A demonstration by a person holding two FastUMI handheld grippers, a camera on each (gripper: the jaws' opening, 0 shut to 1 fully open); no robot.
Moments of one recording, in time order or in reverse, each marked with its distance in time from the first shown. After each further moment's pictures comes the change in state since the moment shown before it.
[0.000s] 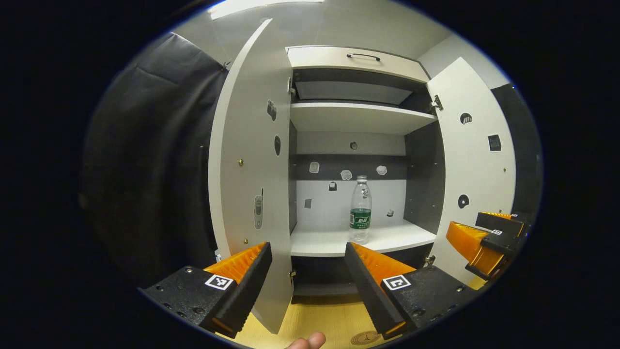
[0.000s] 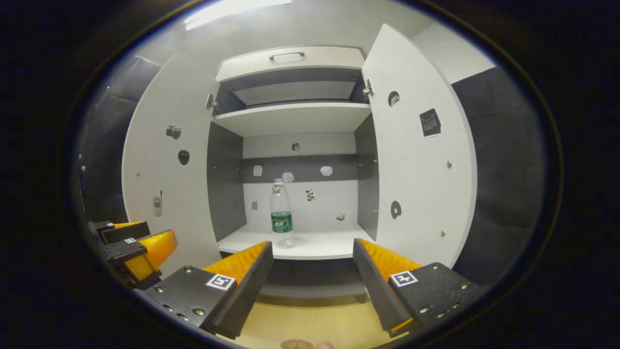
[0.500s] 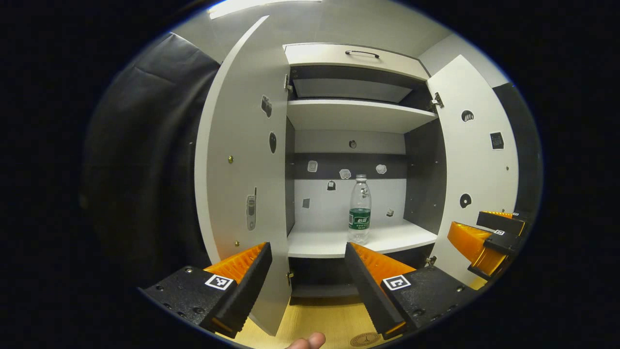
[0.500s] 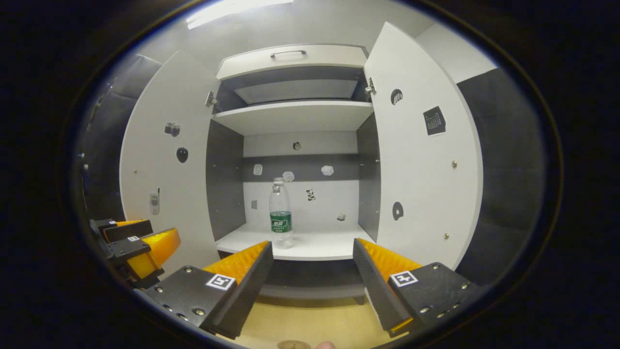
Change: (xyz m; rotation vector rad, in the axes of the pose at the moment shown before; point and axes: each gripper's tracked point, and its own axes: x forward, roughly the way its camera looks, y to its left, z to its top) left arm 0.013 -0.008 -0.003 0.008 0.006 -0.009; right arm 0.008 -0.004 -0.001 -0.009 0.001 0.007
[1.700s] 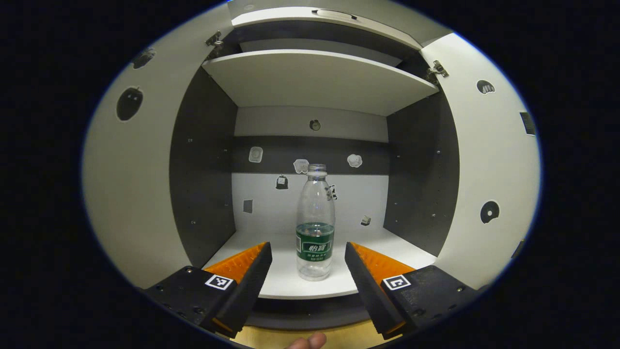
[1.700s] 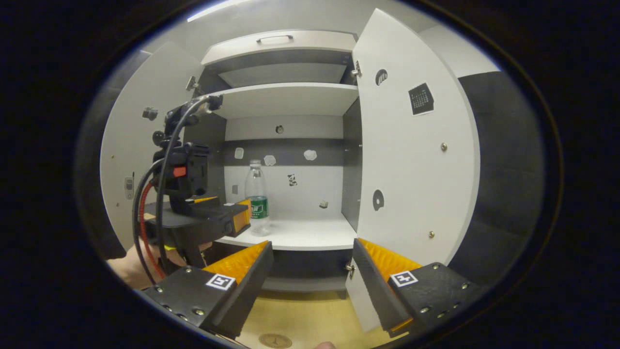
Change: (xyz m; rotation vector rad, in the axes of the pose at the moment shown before) left arm 0.198 -0.117 -0.014 -0.022 0.027 -0.173; right arm 0.019 -0.048 -0.024 -0.039 0.101 -0.078
